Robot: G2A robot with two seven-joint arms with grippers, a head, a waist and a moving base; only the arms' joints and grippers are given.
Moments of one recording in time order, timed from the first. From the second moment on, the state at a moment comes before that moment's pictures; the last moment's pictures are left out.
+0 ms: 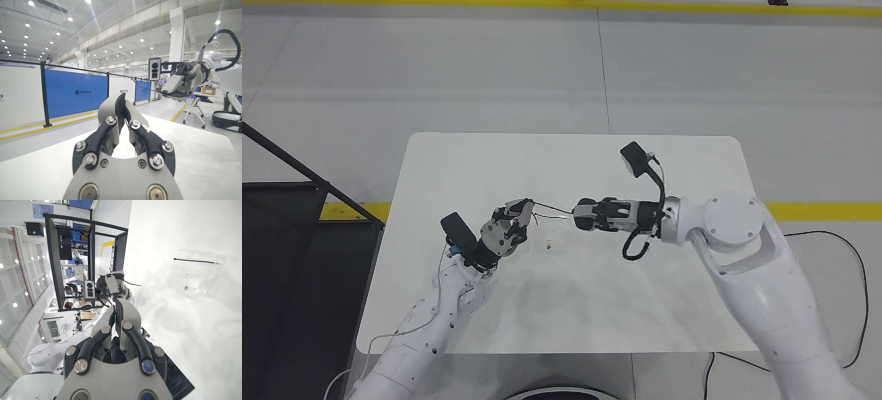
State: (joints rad) left arm 1.14 -1.24 -1.12 -1.23 1.37 -0.48 0.98; right arm -0.80 -1.14 1.08 -1.67 0.17 0.31 1.01
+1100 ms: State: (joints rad) left arm 1.14 -1.24 -1.12 -1.23 1.37 -0.48 0.98; right arm -0.75 -1.13 1.05 -1.64 0.14 0.38 1.04
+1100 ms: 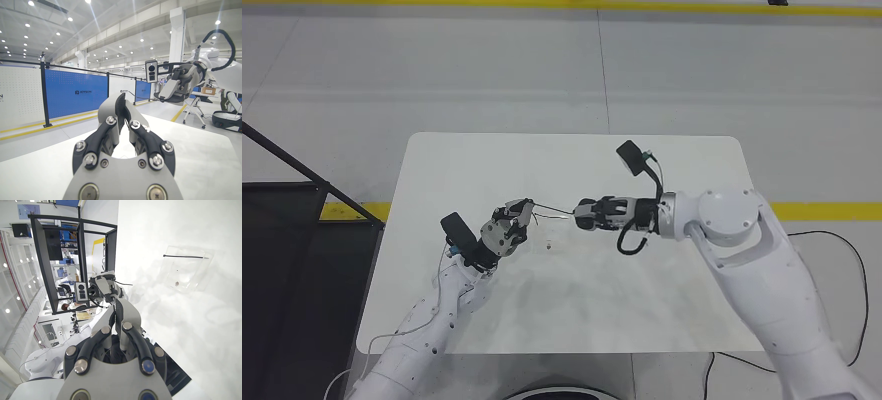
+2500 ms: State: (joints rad) left arm 1.14 -1.24 -1.12 -1.23 1.37 -0.48 0.98; right arm -0.72 -1.13 1.02 -1.63 0.15 0.41 1.02
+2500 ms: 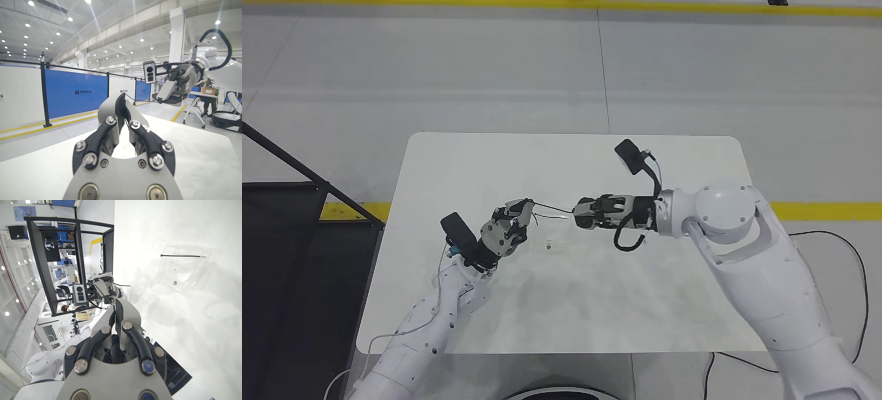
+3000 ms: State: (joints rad) left arm 1.14 -1.24 -1.12 -1.23 1.37 -0.48 0.98; right arm -0.72 -1.13 1.00 -1.62 0.19 0.39 0.97
